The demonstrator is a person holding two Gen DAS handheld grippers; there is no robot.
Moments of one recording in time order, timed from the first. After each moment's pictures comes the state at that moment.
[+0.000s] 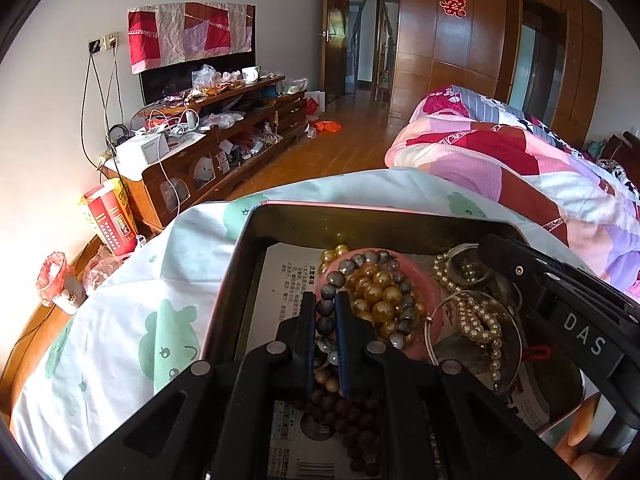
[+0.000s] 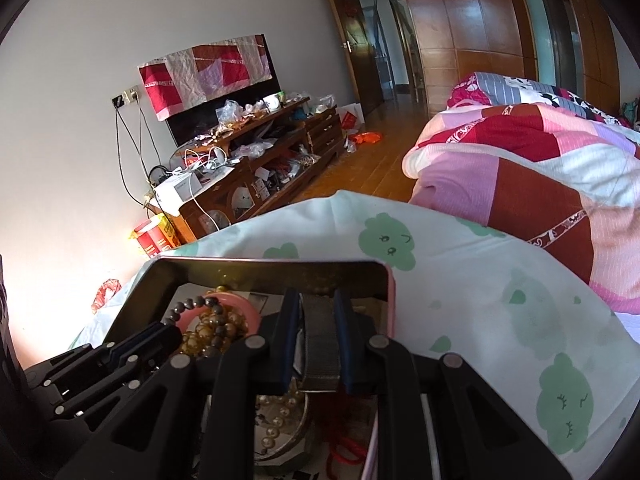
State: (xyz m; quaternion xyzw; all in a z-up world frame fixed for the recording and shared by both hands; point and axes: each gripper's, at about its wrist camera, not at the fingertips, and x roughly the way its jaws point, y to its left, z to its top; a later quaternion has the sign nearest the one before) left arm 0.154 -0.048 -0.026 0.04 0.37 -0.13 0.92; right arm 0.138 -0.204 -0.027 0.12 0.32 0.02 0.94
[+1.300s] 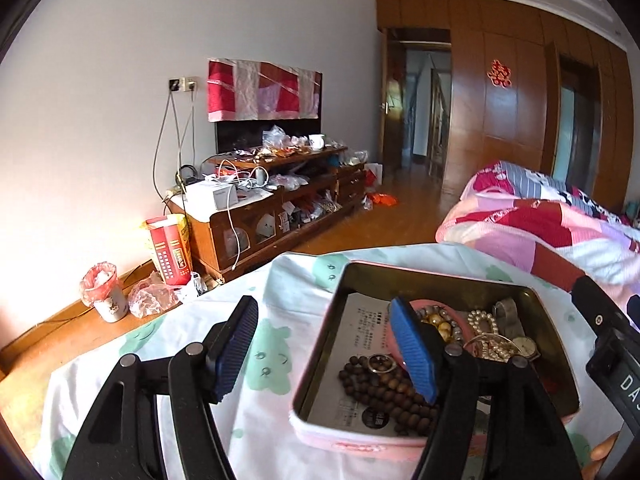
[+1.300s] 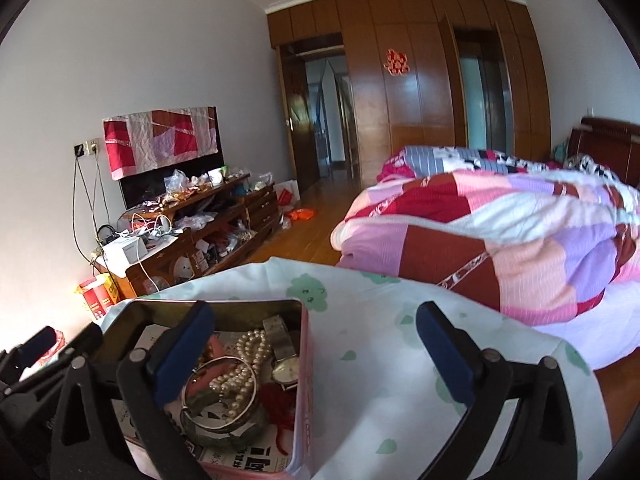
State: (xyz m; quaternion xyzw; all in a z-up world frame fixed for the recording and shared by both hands) left arm 0.098 -0.011 0.000 -0.01 0.23 -0.02 0.97; right arm 0.064 -0.196 0.000 0.08 0.18 -0.13 0.97
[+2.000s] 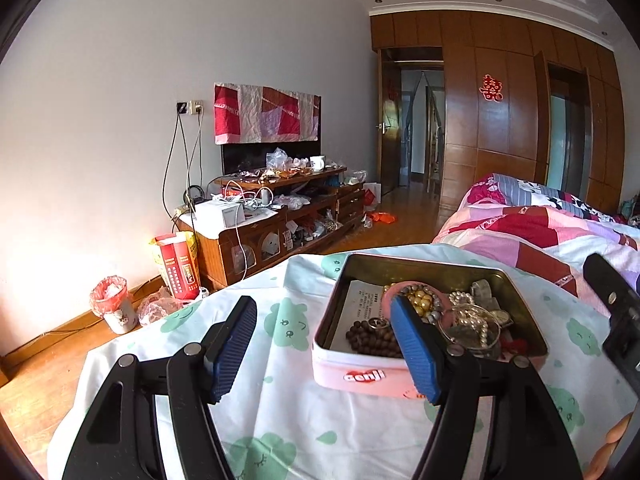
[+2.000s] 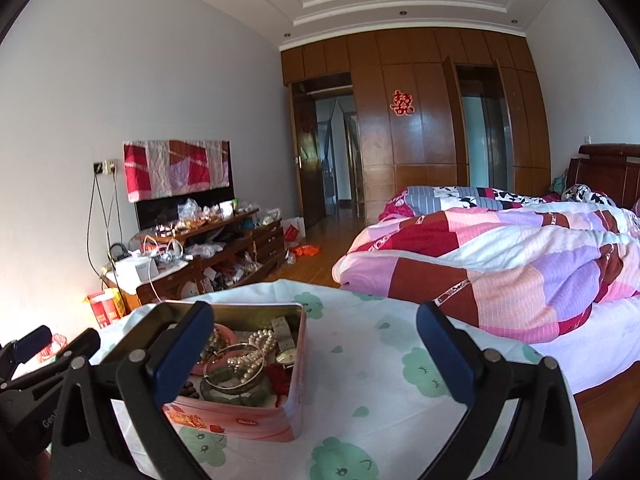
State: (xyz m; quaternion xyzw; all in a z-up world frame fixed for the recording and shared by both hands) left arm 0.034 -0.006 0.003 0.01 0.19 -0.02 0.98; right arm -0.002 -0.190 0.008 0.06 0.10 -0.12 0.99
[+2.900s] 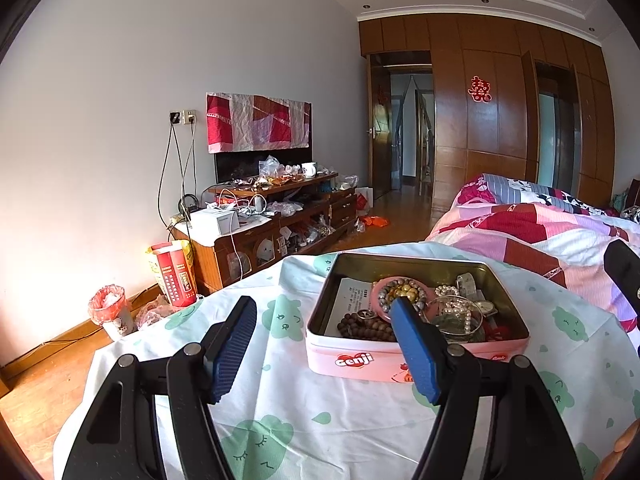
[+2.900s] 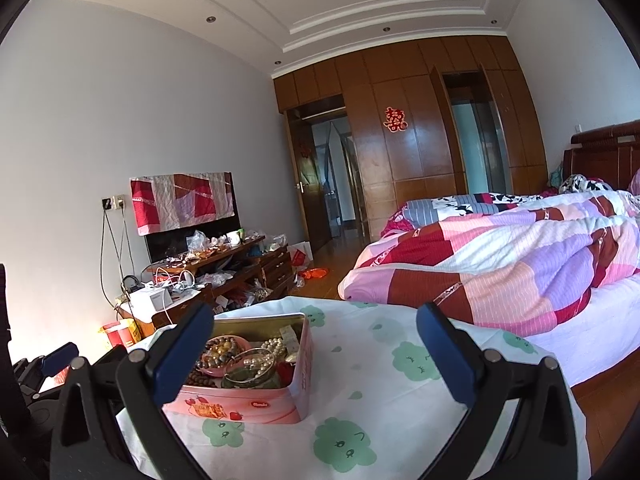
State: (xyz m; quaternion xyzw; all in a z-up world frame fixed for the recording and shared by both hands) left arm 0.013 -0.008 0.003 0.02 0.18 -0.04 0.98; right arm -0.046 -0.192 0.010 0.09 0.06 -0.11 0.99
